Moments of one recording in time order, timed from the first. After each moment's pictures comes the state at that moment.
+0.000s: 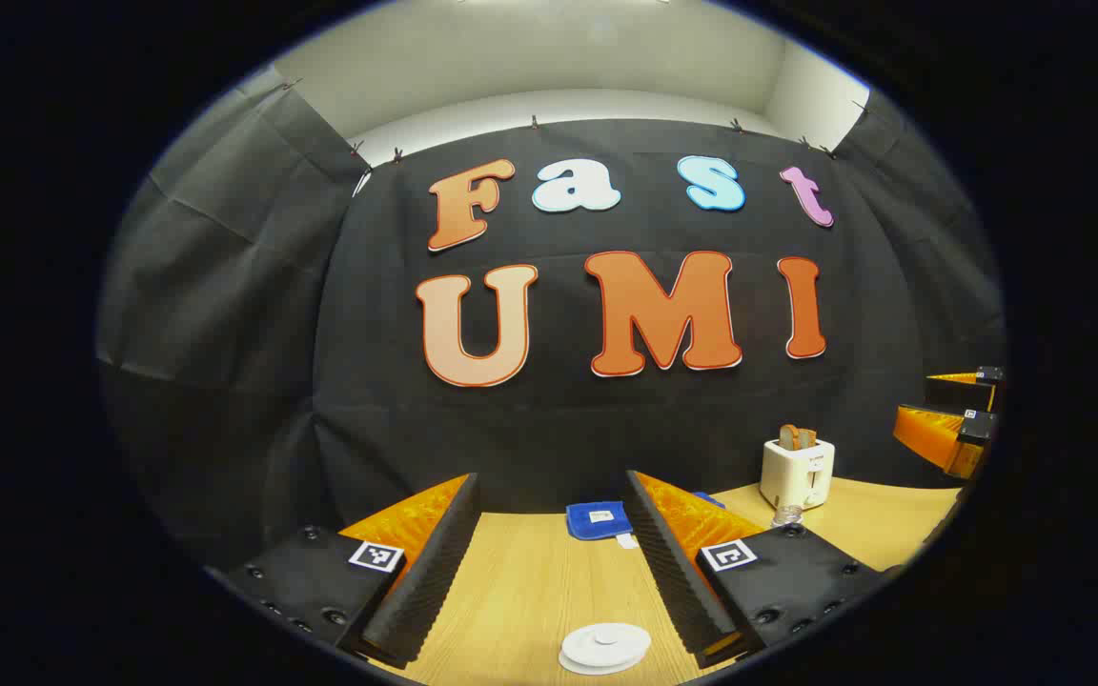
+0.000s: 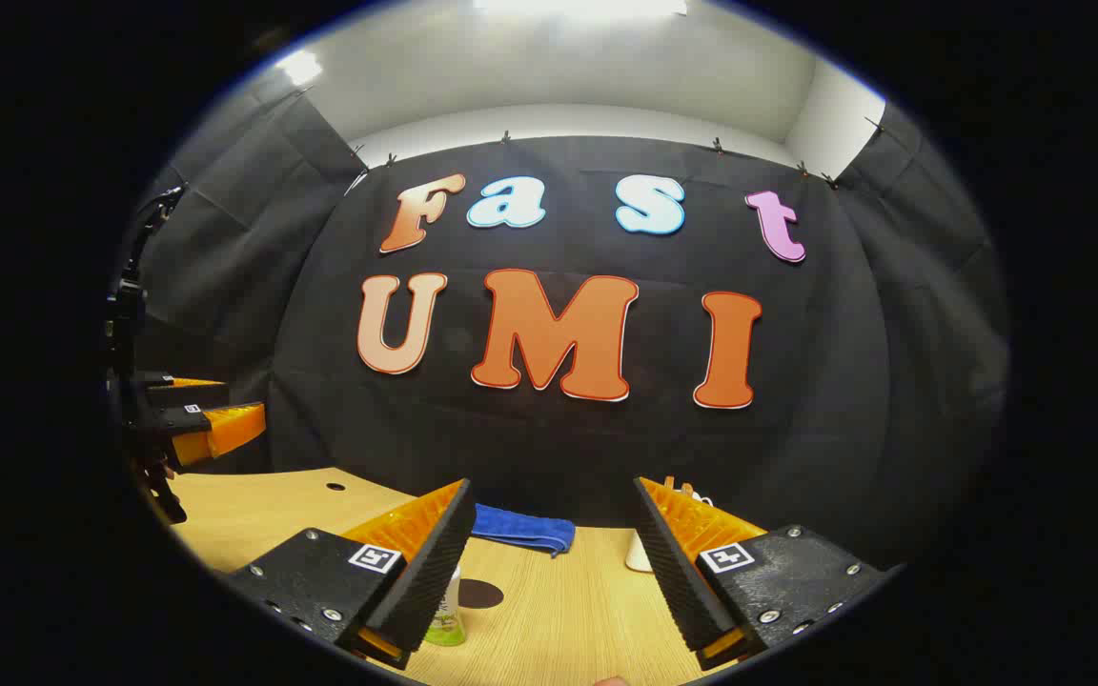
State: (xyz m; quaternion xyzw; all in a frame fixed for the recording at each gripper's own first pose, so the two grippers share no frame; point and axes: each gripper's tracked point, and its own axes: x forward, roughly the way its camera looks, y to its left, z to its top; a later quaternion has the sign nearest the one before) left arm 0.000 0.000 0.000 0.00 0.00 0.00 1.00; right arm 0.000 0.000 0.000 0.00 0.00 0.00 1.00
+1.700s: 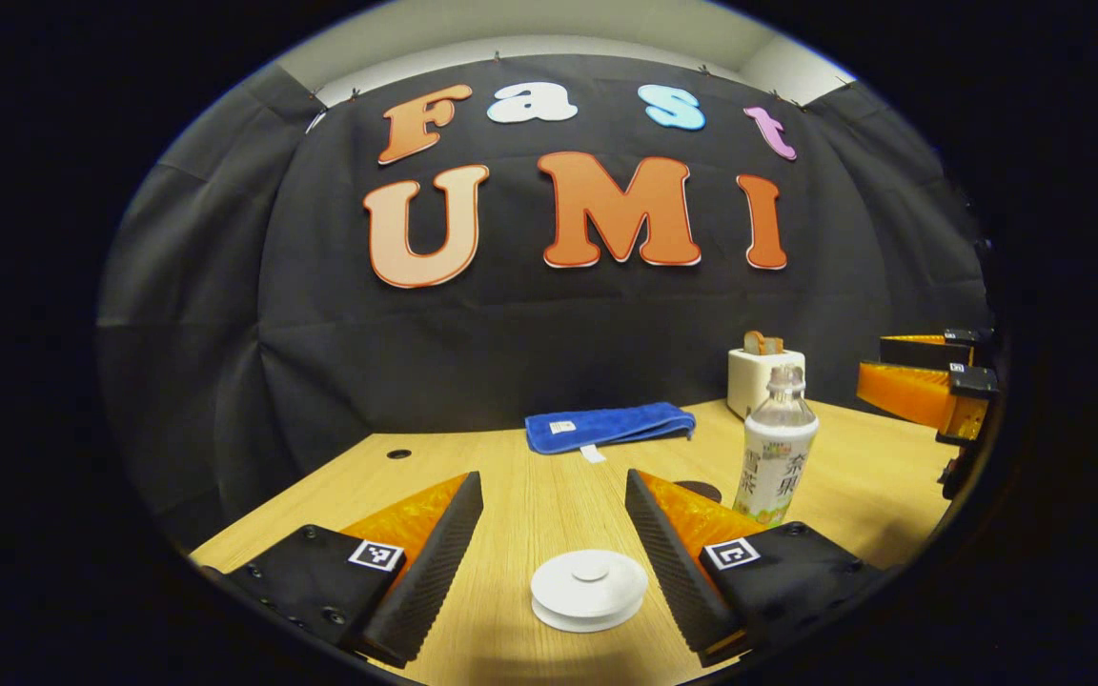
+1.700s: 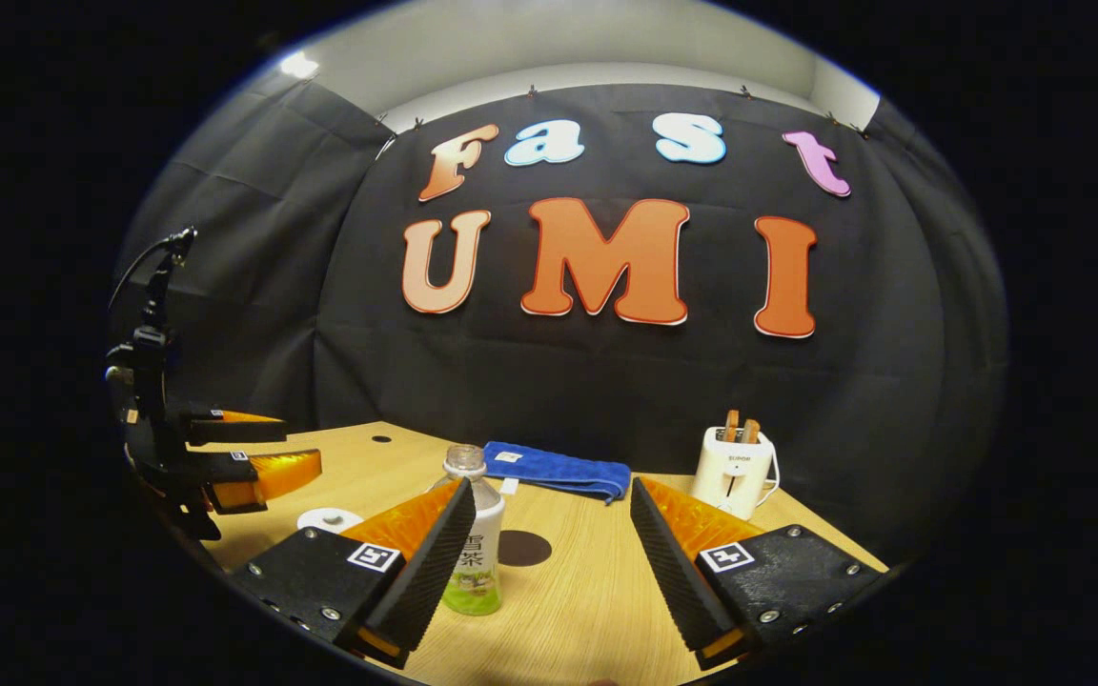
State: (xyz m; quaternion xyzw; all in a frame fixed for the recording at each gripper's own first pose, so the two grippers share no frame) left arm -0.004 -0.025 -0.147 0.02 0.13 -0.07 0.99; right arm 0.005 0.043 -0.098 0.02 0.09 0.09 0.99
